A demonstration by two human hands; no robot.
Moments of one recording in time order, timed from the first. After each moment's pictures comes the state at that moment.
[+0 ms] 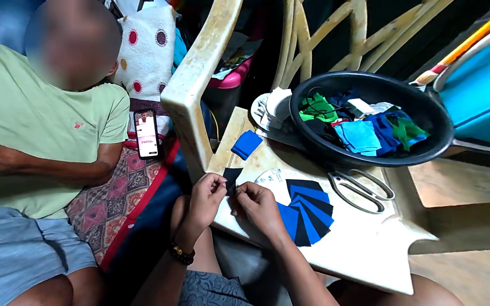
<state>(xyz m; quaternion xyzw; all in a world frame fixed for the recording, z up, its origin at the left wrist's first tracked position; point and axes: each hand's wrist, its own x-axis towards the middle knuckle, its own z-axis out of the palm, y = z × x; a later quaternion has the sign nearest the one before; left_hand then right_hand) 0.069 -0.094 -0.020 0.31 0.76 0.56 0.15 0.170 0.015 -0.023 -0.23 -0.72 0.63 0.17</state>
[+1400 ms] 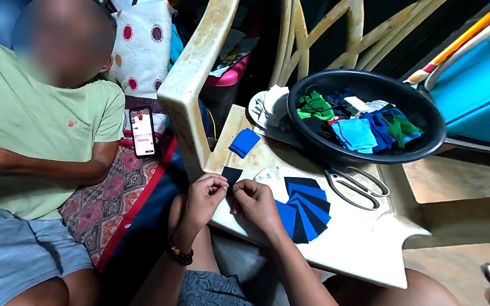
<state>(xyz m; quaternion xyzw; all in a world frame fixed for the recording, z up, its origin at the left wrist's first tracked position) 0.067 -0.096 -0.036 0.35 0.70 0.61 0.14 0.165 0.015 -0.024 -0.24 -0.72 0.63 0.18</state>
